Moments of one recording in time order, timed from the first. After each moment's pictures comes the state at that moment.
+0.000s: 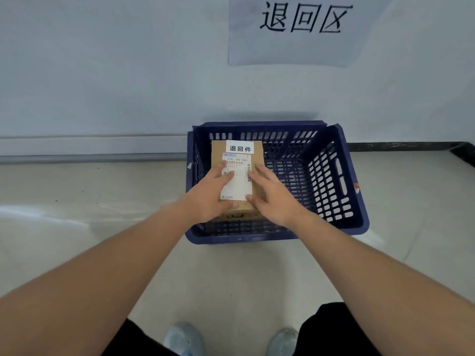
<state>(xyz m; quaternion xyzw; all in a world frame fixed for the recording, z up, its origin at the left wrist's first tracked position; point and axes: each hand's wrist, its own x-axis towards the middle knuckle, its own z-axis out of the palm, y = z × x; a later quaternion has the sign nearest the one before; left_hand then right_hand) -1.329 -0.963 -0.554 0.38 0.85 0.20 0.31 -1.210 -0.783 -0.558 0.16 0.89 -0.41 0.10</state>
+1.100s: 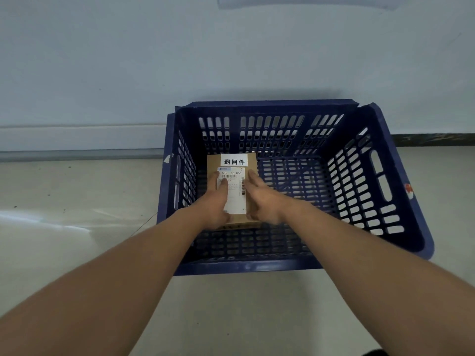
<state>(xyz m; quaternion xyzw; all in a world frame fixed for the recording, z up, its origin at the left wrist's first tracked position) -1.354 -0.918 -0.722 0.29 0.86 0.14 0.40 -1.271 -0.743 -0.720 0.07 0.91 -0.30 0.29</state>
